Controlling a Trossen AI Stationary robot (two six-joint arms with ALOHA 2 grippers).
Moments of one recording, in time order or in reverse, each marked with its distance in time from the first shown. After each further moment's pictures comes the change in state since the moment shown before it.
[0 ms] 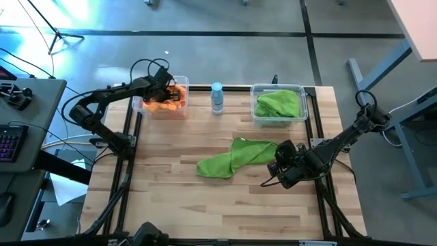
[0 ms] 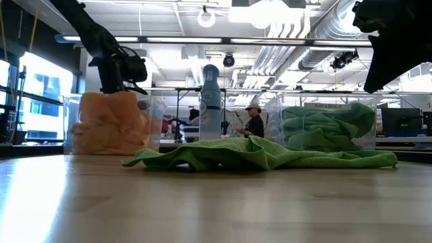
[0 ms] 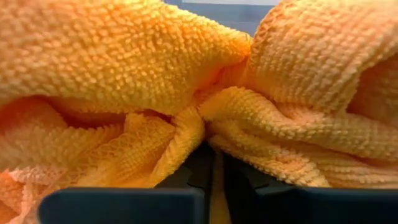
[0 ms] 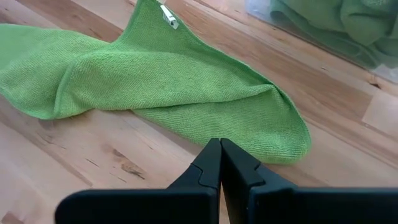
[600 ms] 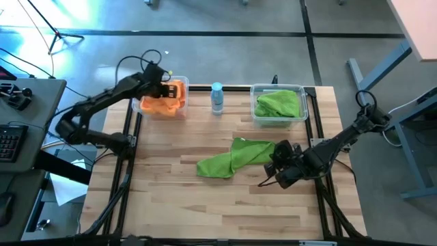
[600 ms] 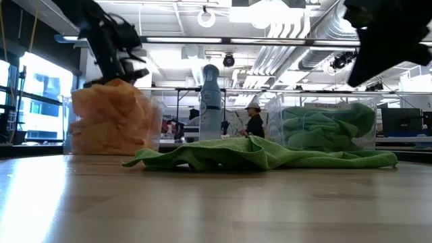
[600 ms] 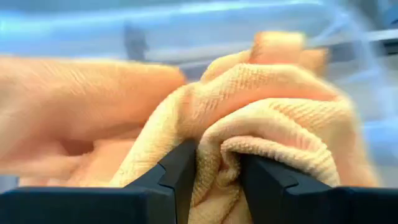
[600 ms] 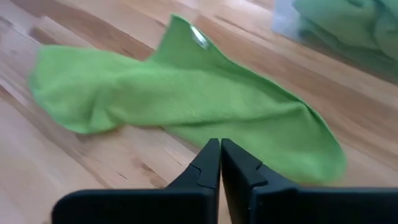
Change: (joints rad) left arm -0.036 -0.264 0.063 -0.081 0.009 0.120; right arm -0.023 0.003 0.000 0.120 0.052 -0.069
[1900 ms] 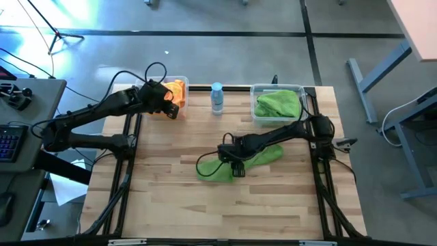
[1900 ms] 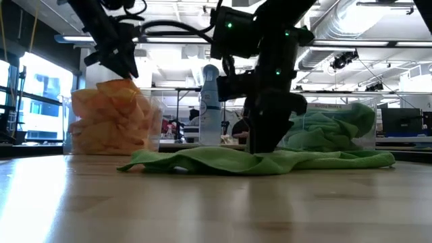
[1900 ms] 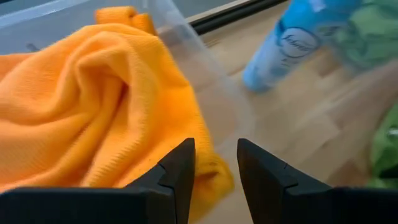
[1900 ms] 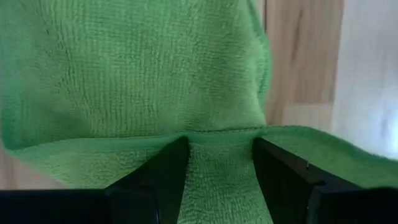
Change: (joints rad) left arm -0.405 -0.250 0.004 -0.133 -0.085 -0.002; right arm -0.463 0.723 0.436 0.279 -0.596 -1.434
